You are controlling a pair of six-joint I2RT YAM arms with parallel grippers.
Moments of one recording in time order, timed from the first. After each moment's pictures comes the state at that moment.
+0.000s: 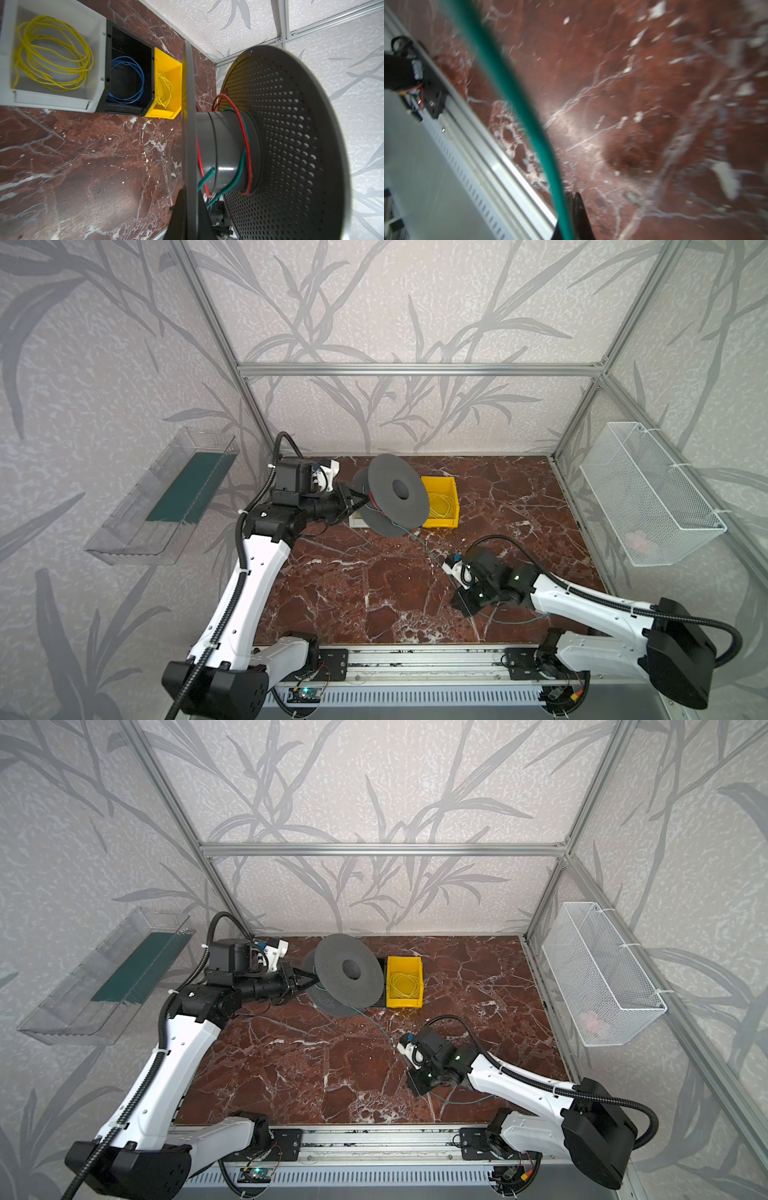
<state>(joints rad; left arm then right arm) -0.11 1.12 1.29 -0.81 0.68 -0.70 0.75 1.18 0.63 -0.57 -0.33 0.37</state>
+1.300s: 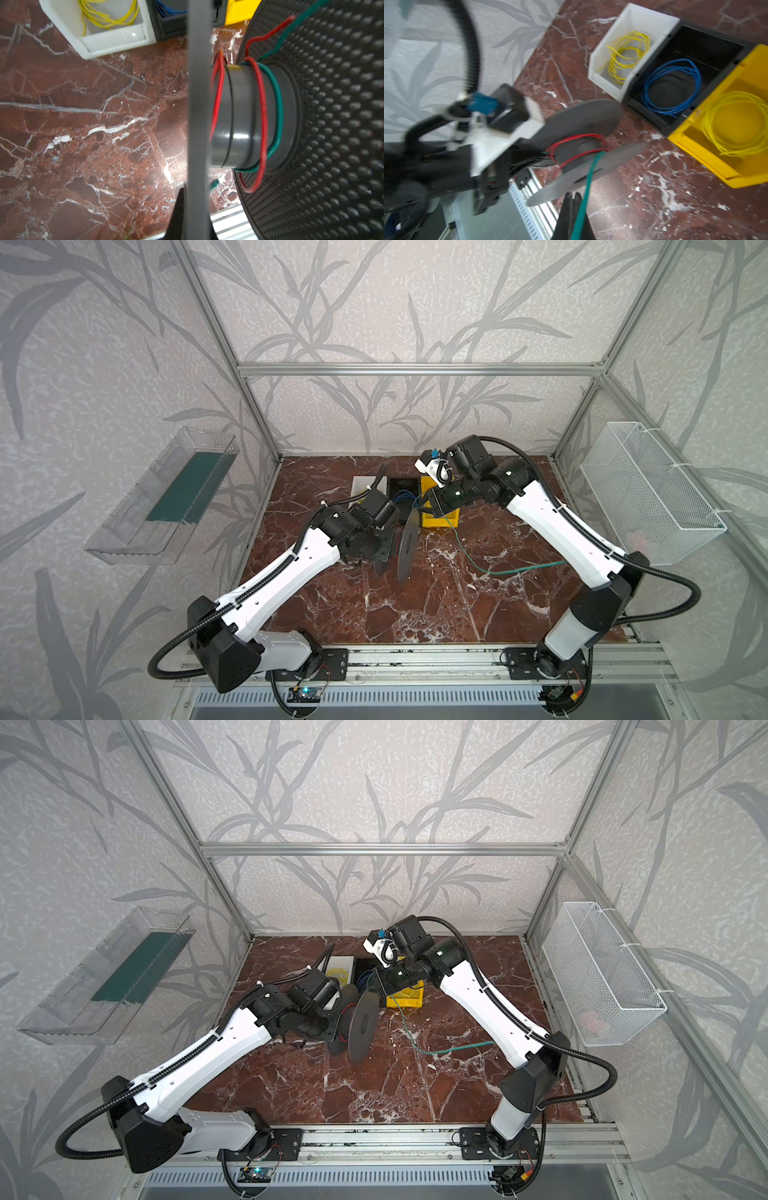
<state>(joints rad) -0.71 1.33 1.32 -1.14 -0.07 -0.49 0.69 1.65 1.85 -1.02 -0.49 0.26</state>
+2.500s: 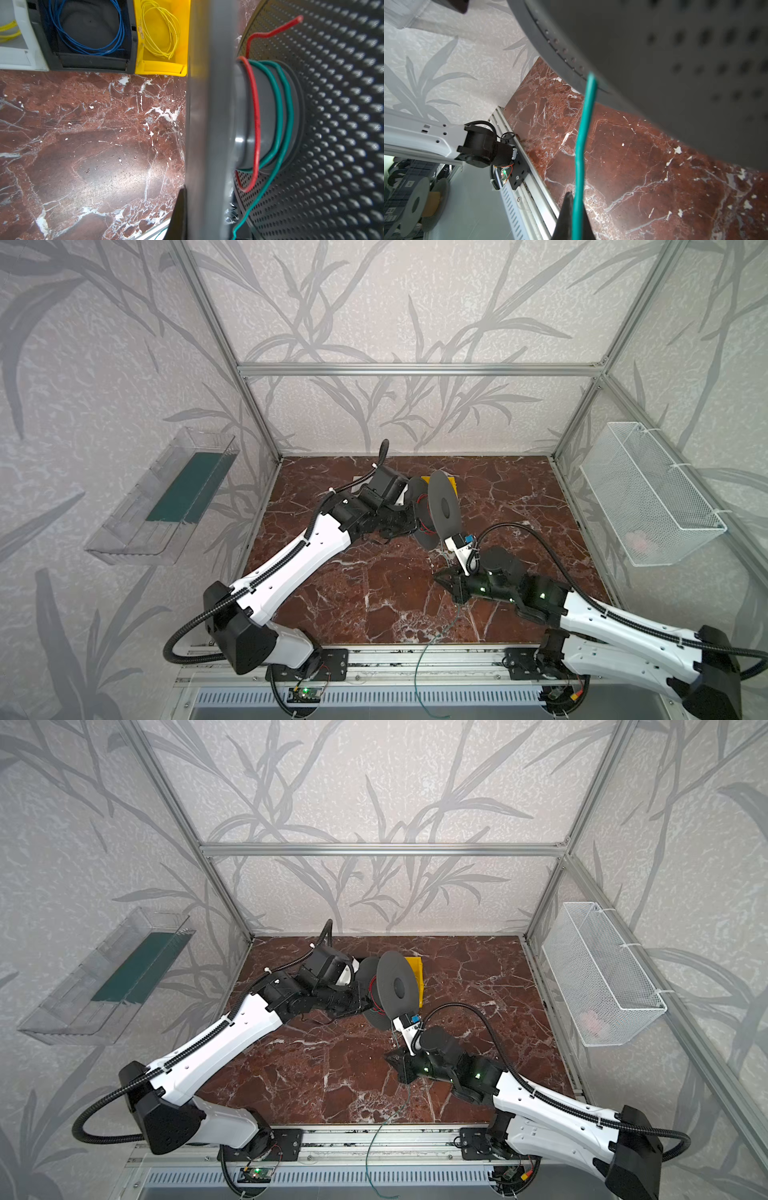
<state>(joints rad) -0.68 1.43 1.46 -0.87 0.23 -0.83 0.98 0.95 0.60 -0.16 -0.16 0.58</state>
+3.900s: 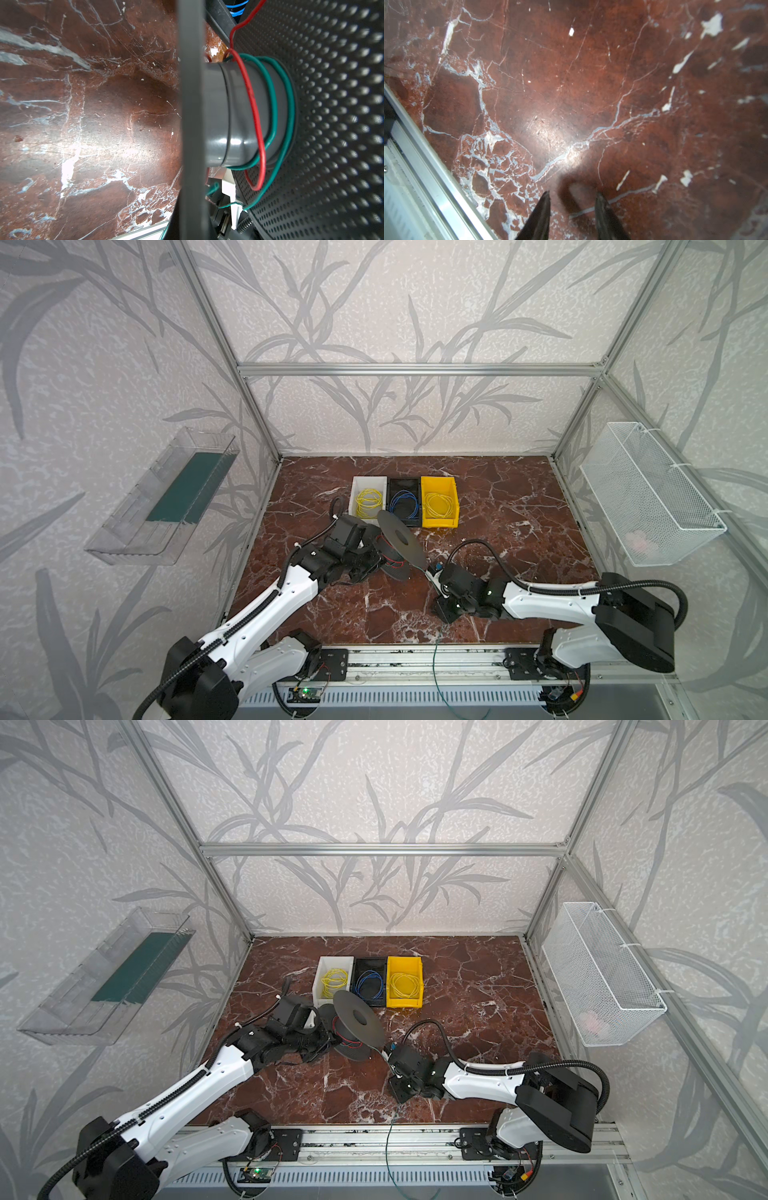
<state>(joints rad) -0.53 1.05 0.78 -0.63 0.28 -1.15 1.04 1.40 0.55 -0.18 -0.12 0.53</state>
